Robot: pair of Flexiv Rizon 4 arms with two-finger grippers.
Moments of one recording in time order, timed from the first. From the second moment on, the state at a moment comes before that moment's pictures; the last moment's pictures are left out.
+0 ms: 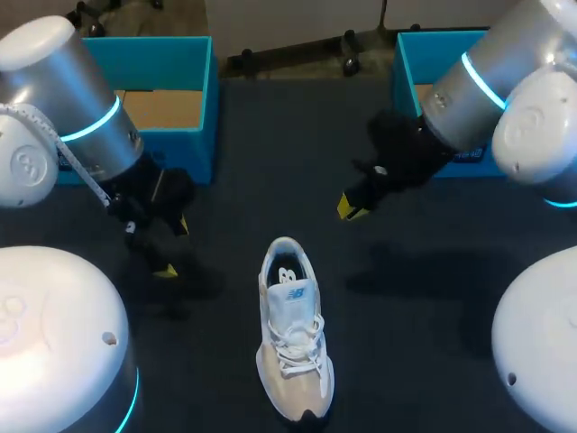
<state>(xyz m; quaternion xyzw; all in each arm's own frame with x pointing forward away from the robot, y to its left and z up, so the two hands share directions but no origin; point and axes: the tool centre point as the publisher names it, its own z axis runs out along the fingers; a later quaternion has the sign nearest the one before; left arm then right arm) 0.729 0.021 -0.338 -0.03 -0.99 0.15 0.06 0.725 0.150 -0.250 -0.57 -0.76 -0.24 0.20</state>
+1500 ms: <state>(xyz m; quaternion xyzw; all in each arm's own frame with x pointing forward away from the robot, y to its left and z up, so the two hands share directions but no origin) 0.800 0.135 -0.255 -0.30 -0.95 0.08 0.01 0.688 0.243 -0.249 -0.65 -0.74 -0.17 0.03</state>
